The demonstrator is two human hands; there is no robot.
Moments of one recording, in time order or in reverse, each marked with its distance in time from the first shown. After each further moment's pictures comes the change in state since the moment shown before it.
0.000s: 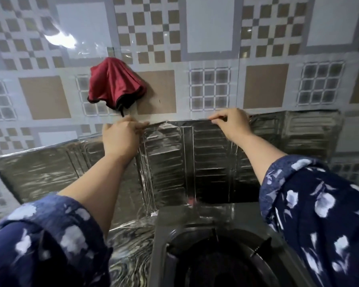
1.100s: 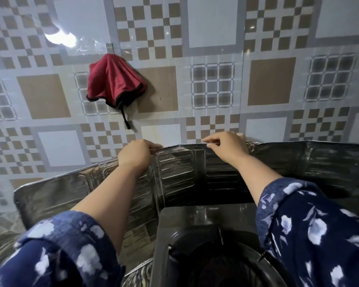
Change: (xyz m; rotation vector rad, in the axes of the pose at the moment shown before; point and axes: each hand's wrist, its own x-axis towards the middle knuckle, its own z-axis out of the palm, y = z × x) left_hand -0.020 0.009 0.036 -0.045 -0.386 -0.212; right_hand -0.038 0.012 0.036 -0.232 -0.208 0.030
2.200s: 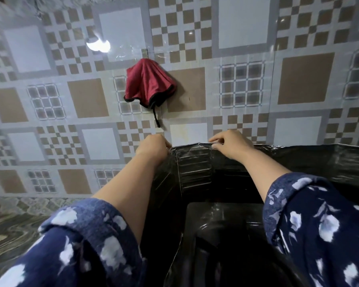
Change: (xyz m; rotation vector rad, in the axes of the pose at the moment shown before) left_hand -0.013 -0.012 -0.041 0.034 -0.088 -0.073; right_hand 0.009 -0.052 0.010 0.146 -0.209 -0.007
